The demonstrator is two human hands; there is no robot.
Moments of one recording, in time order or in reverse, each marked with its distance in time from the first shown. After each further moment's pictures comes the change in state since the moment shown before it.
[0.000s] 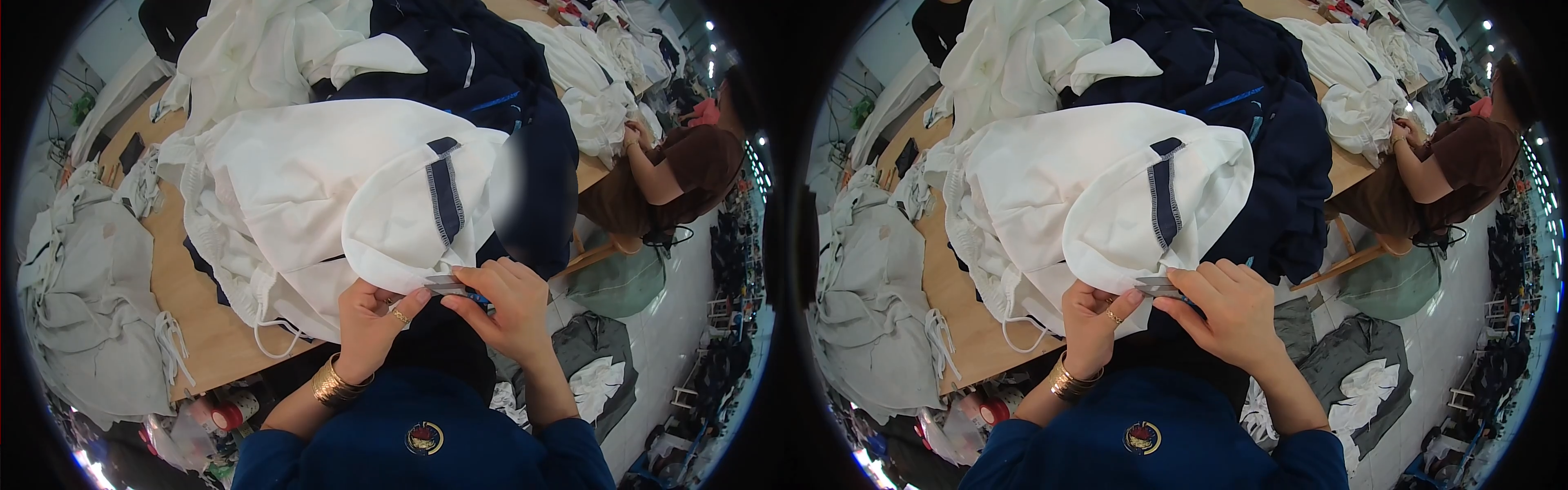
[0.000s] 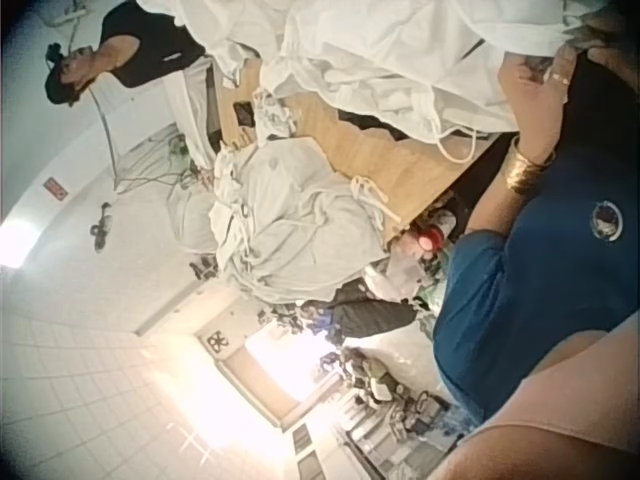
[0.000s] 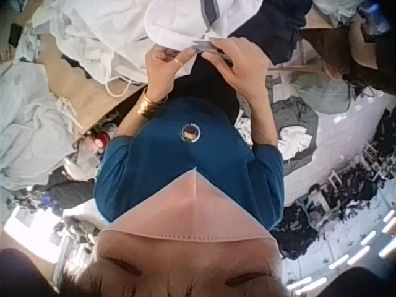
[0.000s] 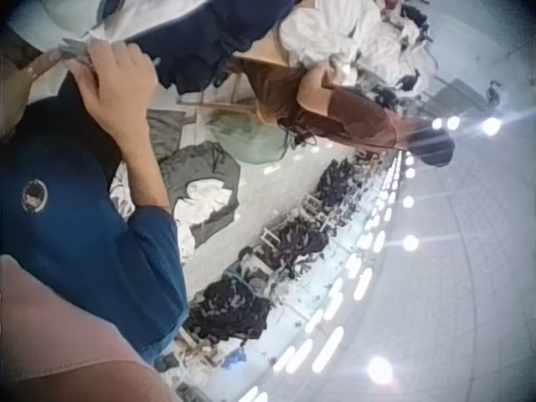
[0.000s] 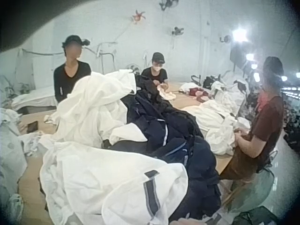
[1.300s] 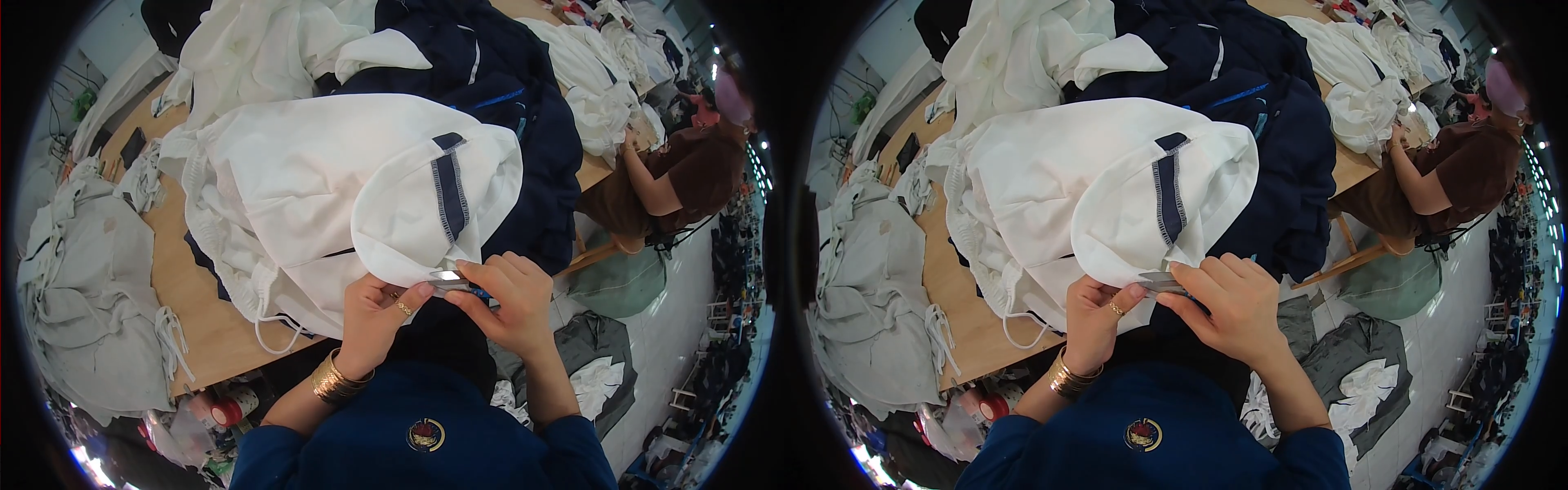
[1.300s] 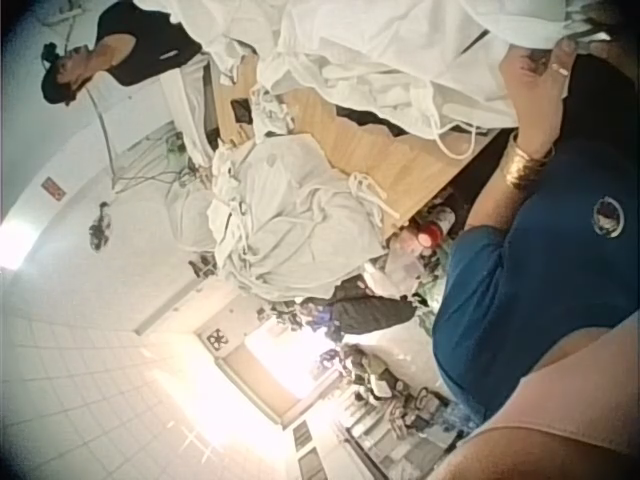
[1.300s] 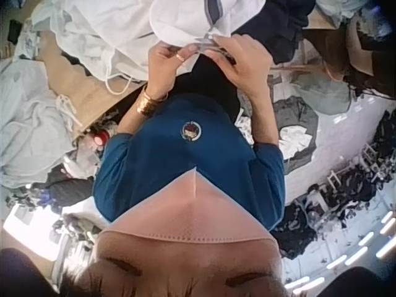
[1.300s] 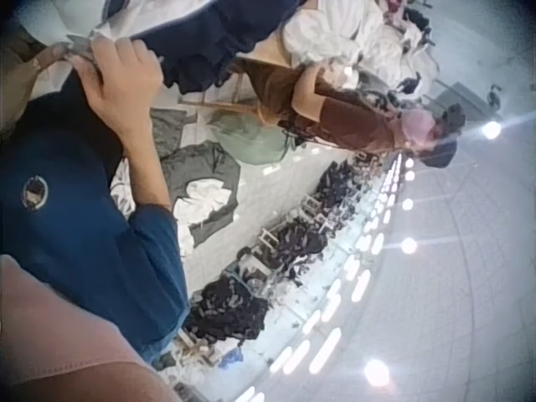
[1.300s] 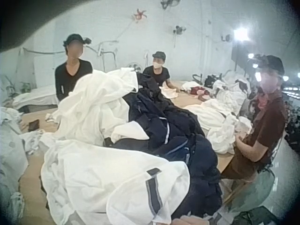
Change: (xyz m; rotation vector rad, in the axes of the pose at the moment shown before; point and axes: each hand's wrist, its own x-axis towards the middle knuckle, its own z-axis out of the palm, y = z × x) left_hand 0.001 -0.001 -0.002 0.008 0.007 -0.096; right_hand 0.002 0.002 0.000 0.005 0.029 -0.030
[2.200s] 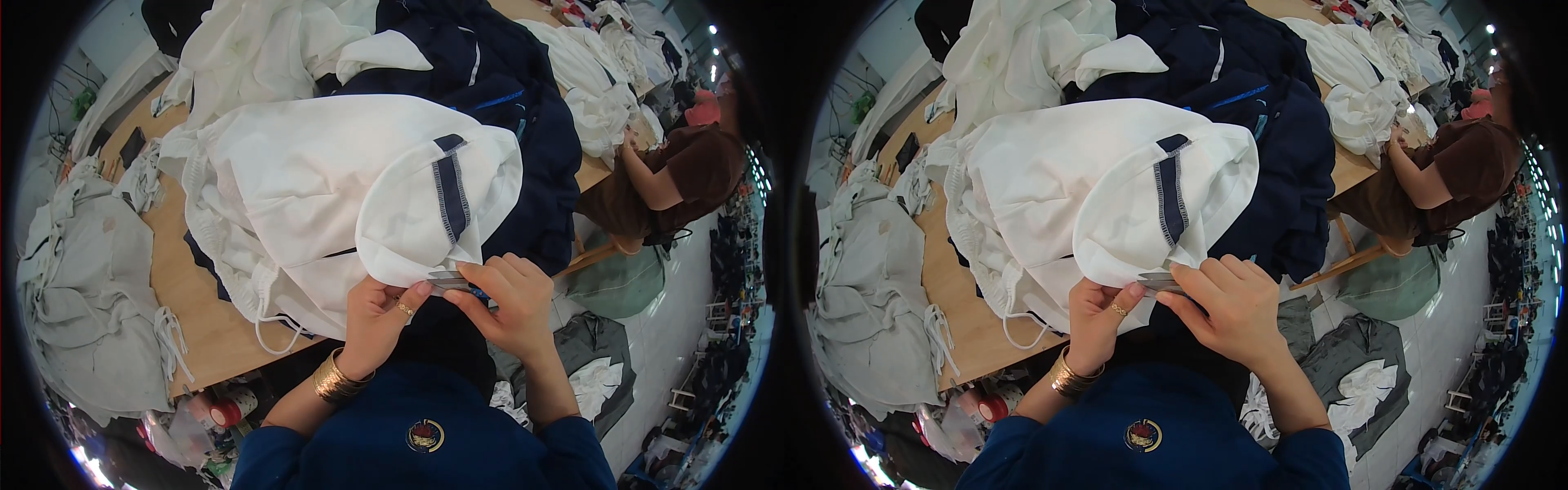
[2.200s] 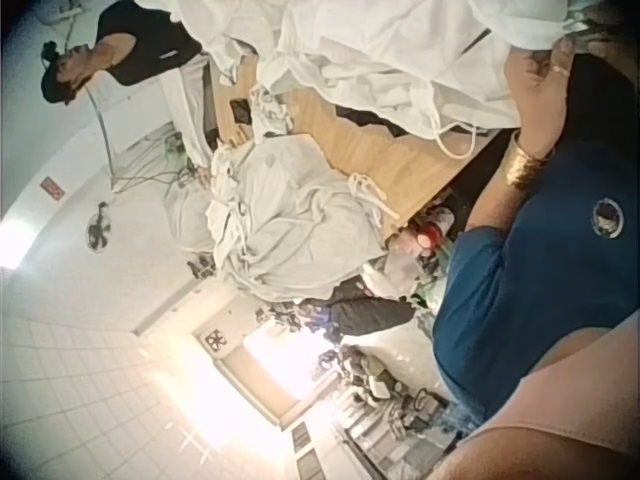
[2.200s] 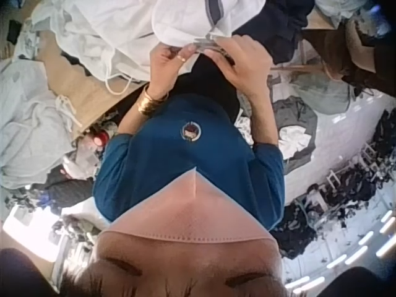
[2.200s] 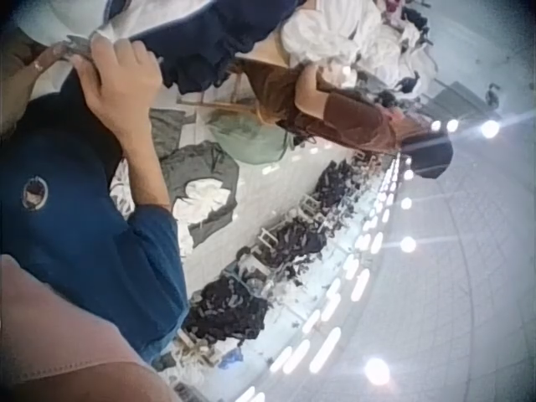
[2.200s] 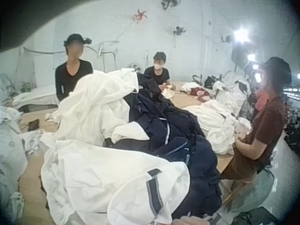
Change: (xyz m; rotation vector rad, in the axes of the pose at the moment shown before) left_hand -0.001 -0.003 -0.002 0.085 -0.030 0.067; right_hand 0.001 -0.004 0.001 -0.041 0.028 -0.016
